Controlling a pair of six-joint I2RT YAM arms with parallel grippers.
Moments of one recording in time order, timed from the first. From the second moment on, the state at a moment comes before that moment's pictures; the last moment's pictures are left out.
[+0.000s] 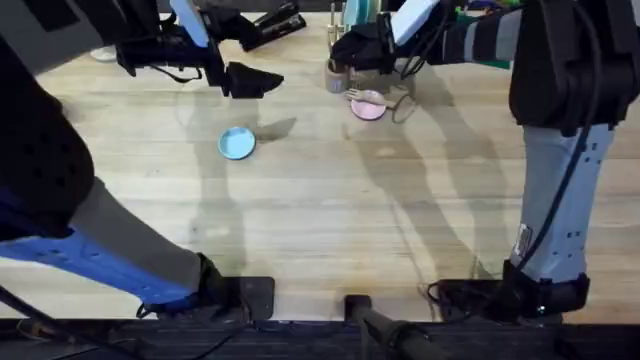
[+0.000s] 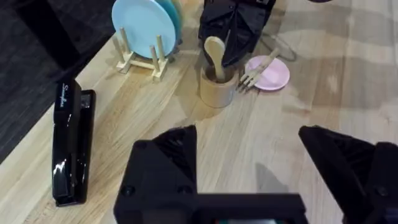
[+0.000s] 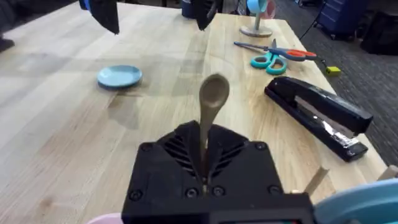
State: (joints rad) left arm 0.22 1.81 1.30 -0.67 1.13 1.15; right arm 0.15 2.46 1.68 0.24 -1.46 -0.65
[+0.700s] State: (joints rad) left arm 0.22 1.81 1.30 -0.67 1.13 1.15; right arm 0.15 2.46 1.68 0.23 -1.44 -0.65
